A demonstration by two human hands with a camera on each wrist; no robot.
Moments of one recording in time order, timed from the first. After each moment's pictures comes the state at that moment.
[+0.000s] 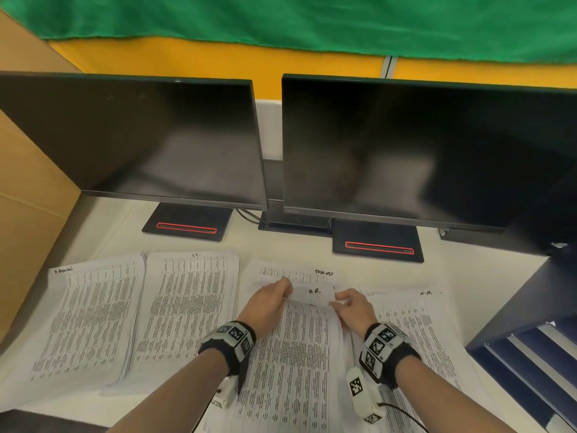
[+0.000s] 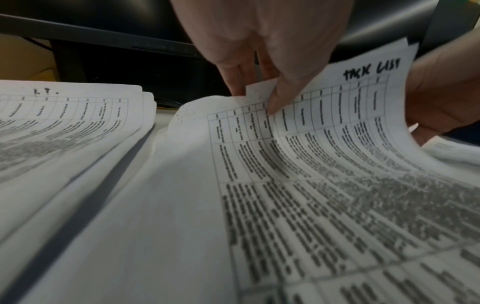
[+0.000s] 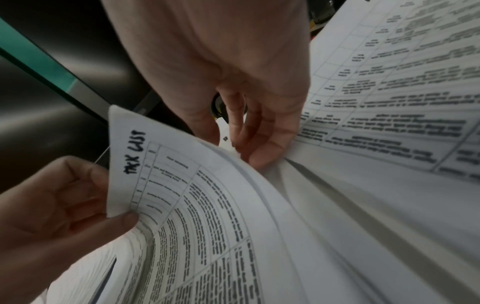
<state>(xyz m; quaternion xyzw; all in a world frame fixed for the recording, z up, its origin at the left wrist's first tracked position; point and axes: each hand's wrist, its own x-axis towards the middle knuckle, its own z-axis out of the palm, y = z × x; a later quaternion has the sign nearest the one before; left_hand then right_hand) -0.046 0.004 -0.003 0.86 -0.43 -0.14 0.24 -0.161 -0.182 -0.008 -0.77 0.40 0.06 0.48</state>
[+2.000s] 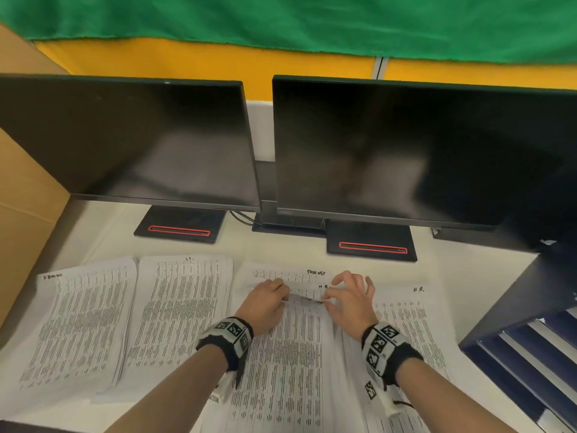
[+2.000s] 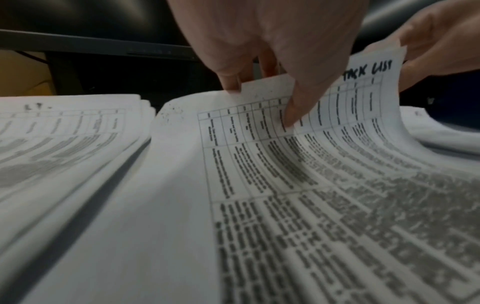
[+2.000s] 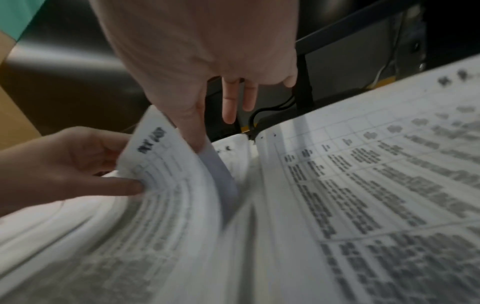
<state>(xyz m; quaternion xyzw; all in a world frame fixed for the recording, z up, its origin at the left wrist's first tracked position) -0.037 -0.003 -0.005 0.85 -0.49 -0.11 0.19 -0.165 -0.183 0.013 -0.96 0.19 0.01 0.19</state>
